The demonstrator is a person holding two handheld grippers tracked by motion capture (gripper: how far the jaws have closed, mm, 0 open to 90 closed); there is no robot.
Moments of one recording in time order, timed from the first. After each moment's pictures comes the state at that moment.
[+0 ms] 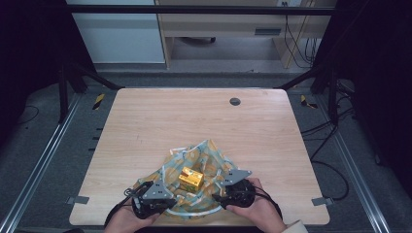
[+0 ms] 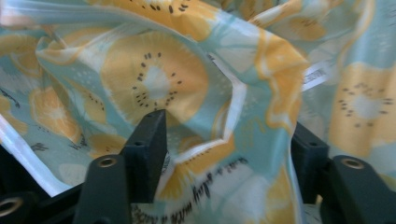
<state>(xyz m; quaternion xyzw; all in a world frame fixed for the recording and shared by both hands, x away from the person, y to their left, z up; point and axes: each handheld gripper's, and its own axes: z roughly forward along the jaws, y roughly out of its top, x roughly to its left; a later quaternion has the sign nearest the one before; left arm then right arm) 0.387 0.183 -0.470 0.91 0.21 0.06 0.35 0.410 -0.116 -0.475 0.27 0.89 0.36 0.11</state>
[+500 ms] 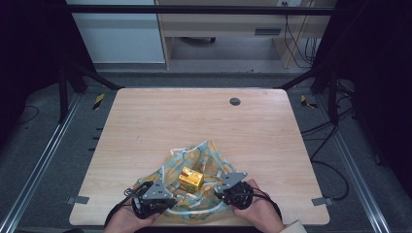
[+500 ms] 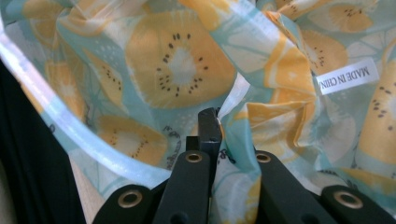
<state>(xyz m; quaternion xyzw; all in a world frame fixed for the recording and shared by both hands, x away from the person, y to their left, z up) 0.387 0.183 -0.470 0.91 0.21 0.06 0.35 0.407 -0.113 -0.477 0.22 0.91 0.34 0.09</state>
